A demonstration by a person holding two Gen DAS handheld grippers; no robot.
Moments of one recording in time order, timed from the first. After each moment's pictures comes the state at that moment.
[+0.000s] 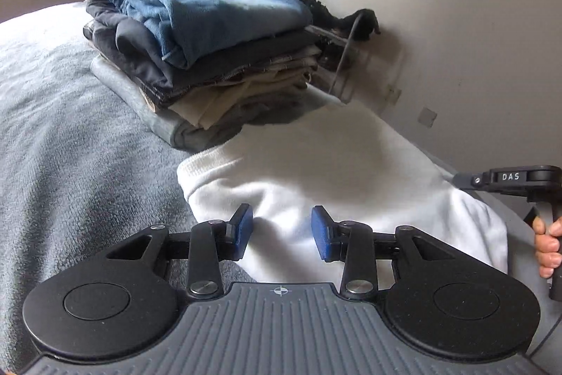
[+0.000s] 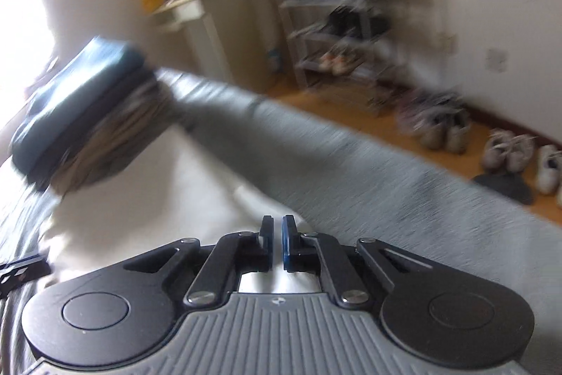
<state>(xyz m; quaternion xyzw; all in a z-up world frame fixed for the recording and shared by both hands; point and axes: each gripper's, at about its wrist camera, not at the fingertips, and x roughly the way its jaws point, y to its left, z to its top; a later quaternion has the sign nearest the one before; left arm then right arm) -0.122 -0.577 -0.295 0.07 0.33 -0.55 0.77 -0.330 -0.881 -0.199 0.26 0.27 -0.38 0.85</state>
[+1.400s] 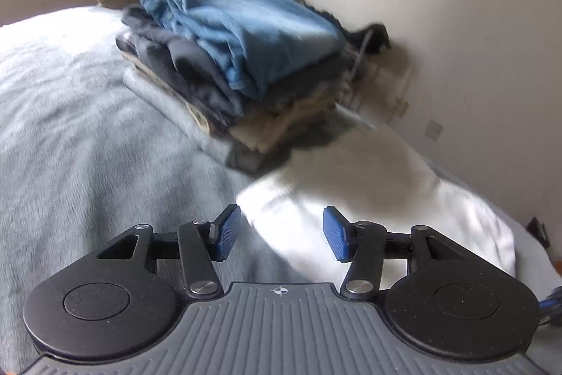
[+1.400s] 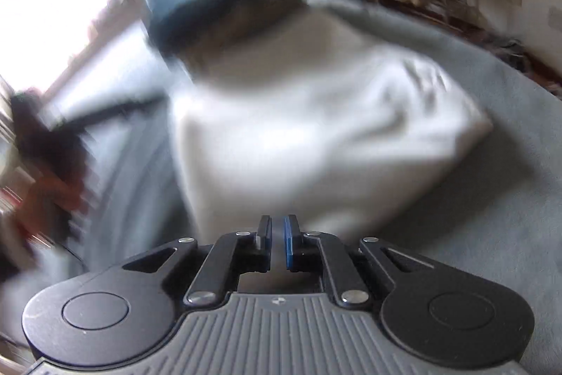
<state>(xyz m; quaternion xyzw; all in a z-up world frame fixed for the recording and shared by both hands) -0.089 -0.542 -0.285 0.07 0.33 -0.55 0.76 -0.350 -0.741 -0.191 0.29 0.40 -0.24 0.83</state>
